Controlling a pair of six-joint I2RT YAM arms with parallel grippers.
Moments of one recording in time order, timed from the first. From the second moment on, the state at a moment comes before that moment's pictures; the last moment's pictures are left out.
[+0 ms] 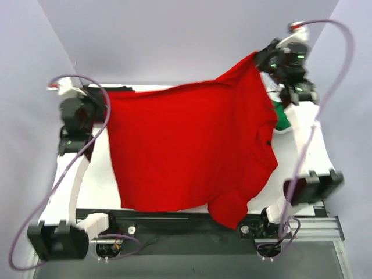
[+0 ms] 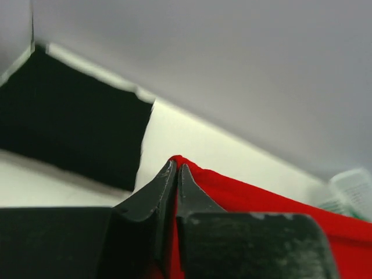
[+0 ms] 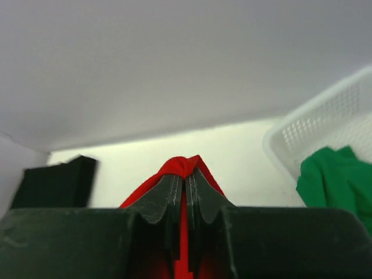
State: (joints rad) left arm 0.02 1.07 1.08 -0.02 -0.08 -0.53; right arm 0.09 1.54 1.85 -0.37 -0.04 0.41
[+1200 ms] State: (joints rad) left arm -0.19 1.29 0.70 -0.29 0.07 -0.69; right arm 0.26 1.59 1.03 -0.55 -0.07 0.50
